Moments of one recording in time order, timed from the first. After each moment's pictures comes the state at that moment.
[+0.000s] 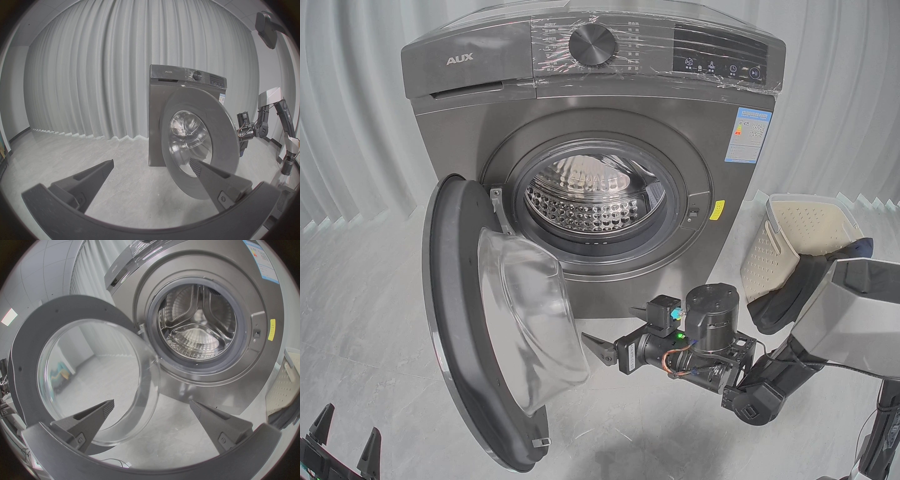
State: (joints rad) left arm 0.00 0.02 -0.02 0.00 -0.01 -0.02; right arm 0.75 2.15 -0.79 -1.14 0.01 0.11
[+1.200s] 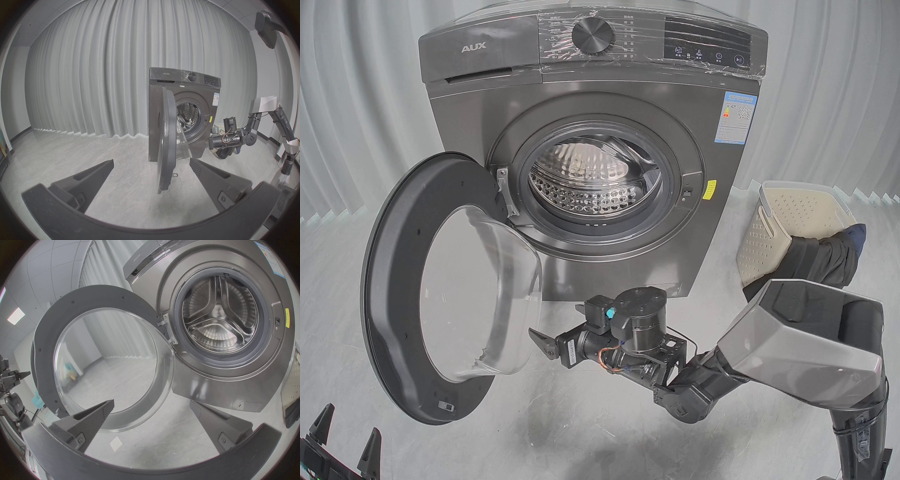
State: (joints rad) left arm 0.00 0.02 -0.02 0.00 -0.01 -0.02; right arm 0.83 2.38 -1.16 -1.06 0.00 0.13
